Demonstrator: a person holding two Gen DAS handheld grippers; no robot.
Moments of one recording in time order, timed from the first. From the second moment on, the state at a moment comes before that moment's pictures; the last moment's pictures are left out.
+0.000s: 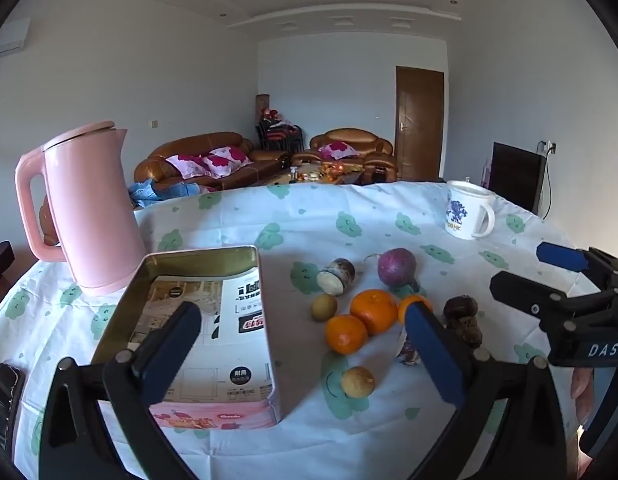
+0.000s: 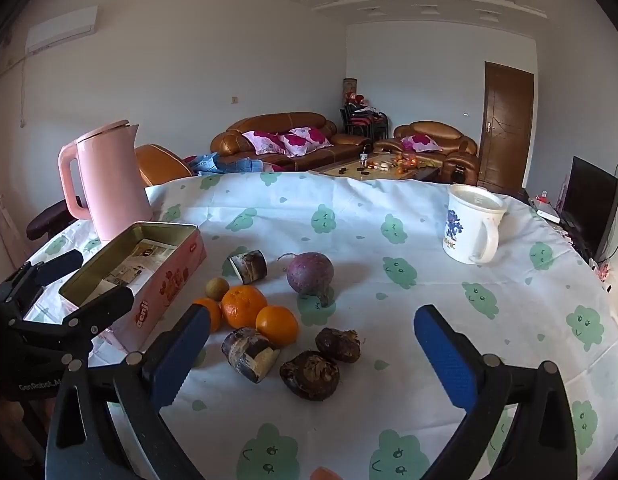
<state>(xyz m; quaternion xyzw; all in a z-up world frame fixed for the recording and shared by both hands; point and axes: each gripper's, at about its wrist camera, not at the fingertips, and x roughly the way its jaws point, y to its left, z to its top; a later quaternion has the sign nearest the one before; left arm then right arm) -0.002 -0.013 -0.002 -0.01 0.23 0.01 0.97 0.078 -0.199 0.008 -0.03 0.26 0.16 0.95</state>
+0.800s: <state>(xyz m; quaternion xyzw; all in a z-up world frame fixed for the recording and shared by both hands) -0.006 -0.016 -0.003 0.01 0.22 0.00 0.98 0.079 -0.211 -0.005 0.01 0.25 0.12 0.96</state>
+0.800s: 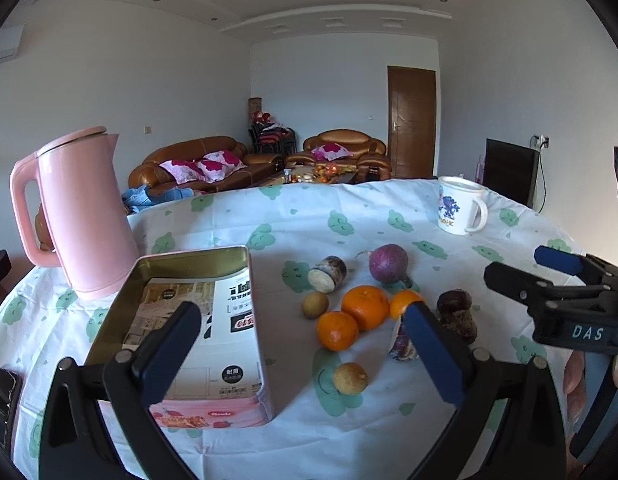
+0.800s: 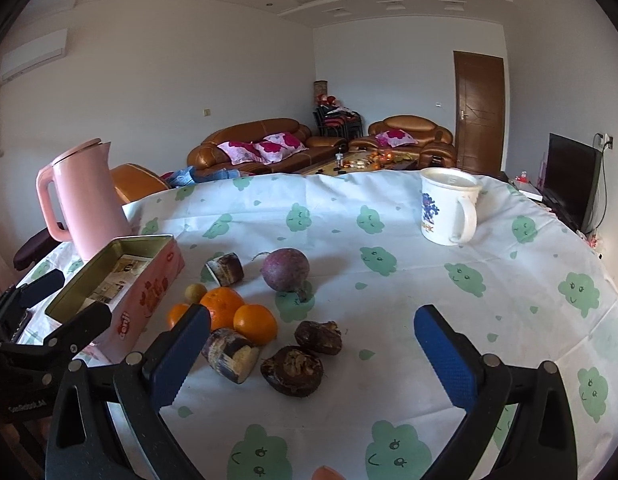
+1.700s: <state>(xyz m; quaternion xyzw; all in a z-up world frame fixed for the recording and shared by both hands) 0.002 -0.020 -0.010 0.01 0.23 -0.01 0.97 0.086 -0.218 -0.014 0.00 0.27 0.11 0.96</state>
